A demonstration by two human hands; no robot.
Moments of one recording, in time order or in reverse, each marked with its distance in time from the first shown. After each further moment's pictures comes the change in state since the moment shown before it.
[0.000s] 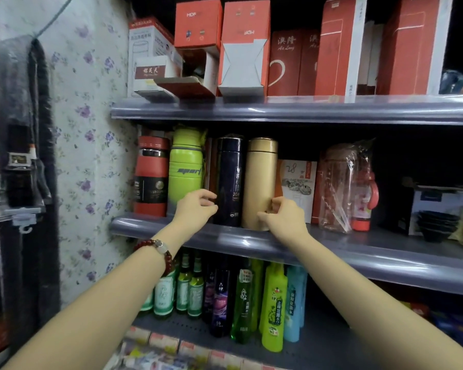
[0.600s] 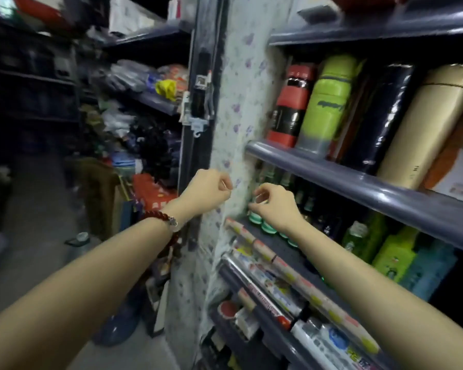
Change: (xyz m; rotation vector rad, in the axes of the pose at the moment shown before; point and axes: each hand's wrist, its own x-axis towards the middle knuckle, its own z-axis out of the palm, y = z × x) left_hand -0.169 -0.074 -0.114 0.616 0.150 -0.259; right_hand -0.109 -0.036 0.155 -0.040 -0.639 -0.410
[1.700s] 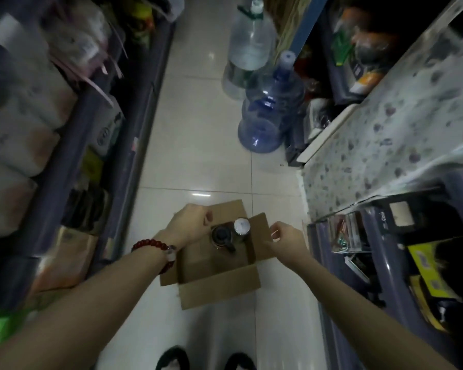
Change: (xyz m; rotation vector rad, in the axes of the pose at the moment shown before) left_hand -0.483 -0.488 0.319 0.094 -0.370 -1.006; right_hand -0.273 0.166 0.623 -0.087 -1.055 0.027
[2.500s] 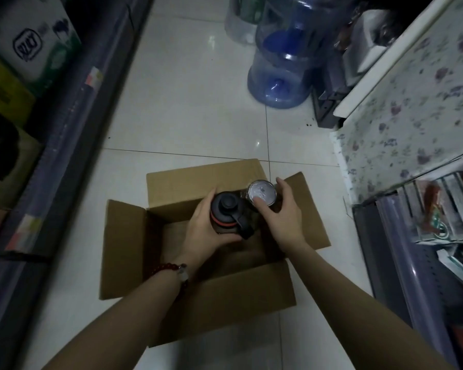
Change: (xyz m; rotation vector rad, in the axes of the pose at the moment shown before) left_hand 0.150 -0.123 0.306 -0.668 0.317 0.042; right_hand 0.212 0.135 0.232 0.525 0.282 -0.169
